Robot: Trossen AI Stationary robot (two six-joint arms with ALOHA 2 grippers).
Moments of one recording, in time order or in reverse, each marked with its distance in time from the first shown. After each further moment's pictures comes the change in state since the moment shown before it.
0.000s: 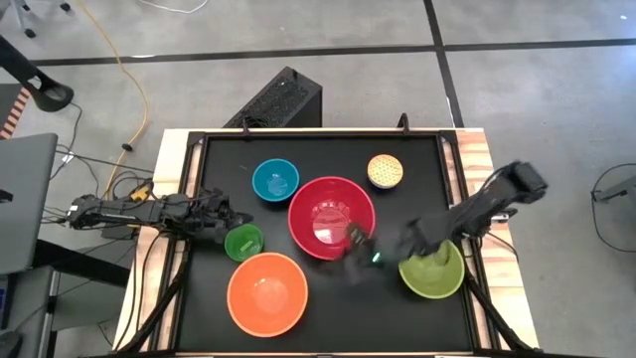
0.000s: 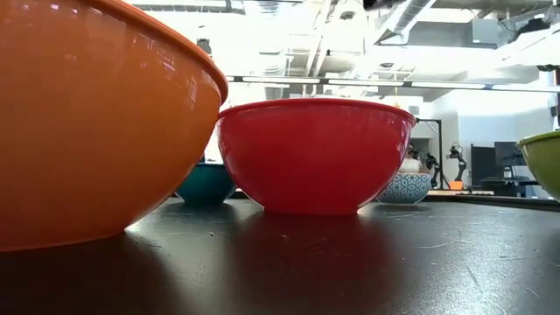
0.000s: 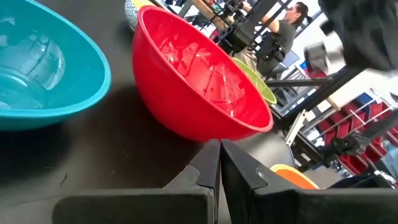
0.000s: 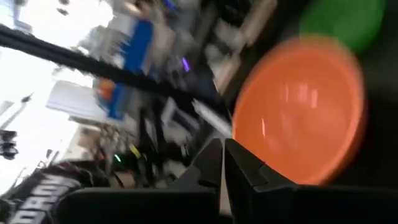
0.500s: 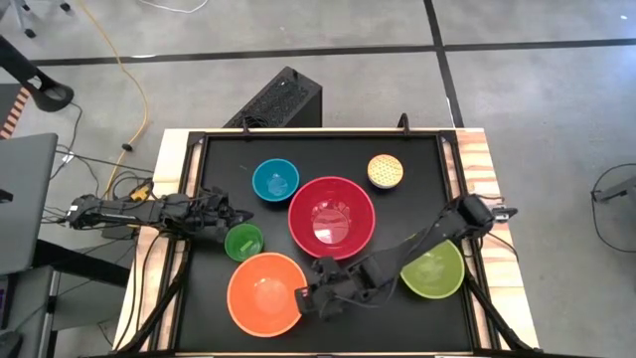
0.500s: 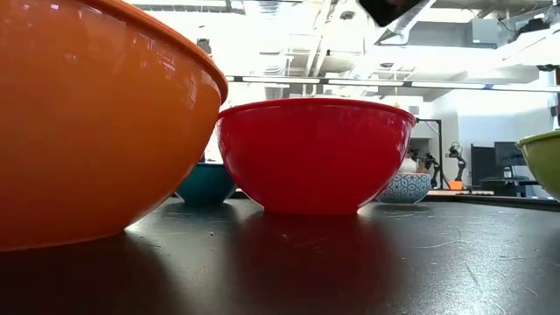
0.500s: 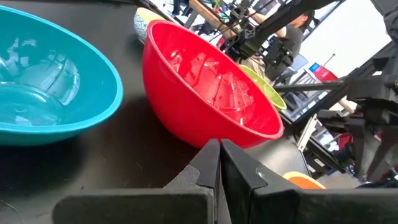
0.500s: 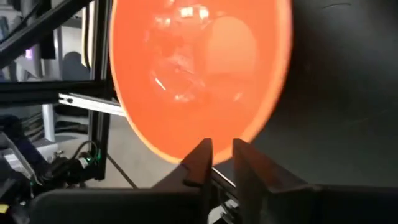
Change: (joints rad) left arm 0.000 0.000 0.000 0.004 -0.046 0.044; right arm 0.035 0.485 0.633 -0.732 -0.011 0.435
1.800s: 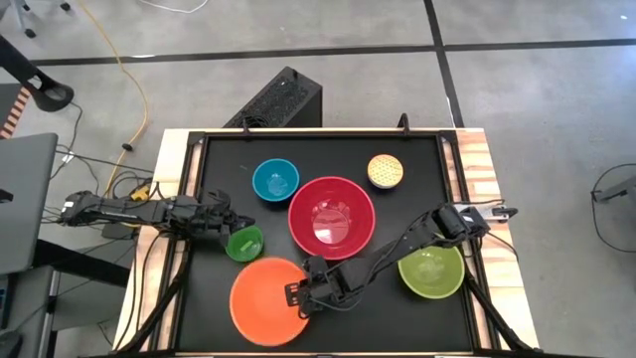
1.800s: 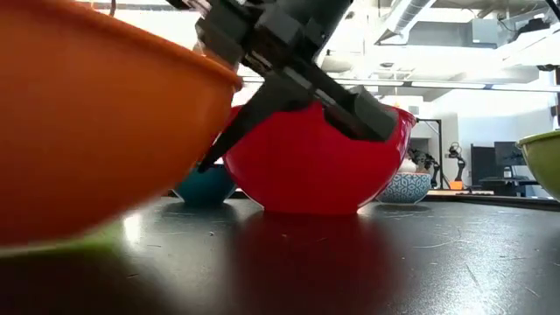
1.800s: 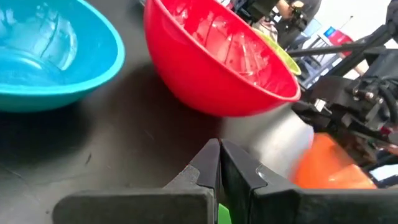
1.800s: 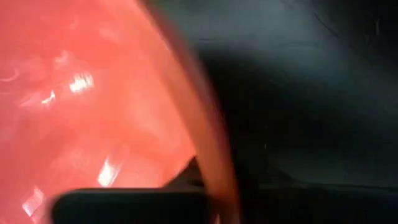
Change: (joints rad) left arm 0.000 0.113 0.000 -0.007 0.057 0.040; right arm -0.052 0.189 0.006 0.042 0.058 -0.025
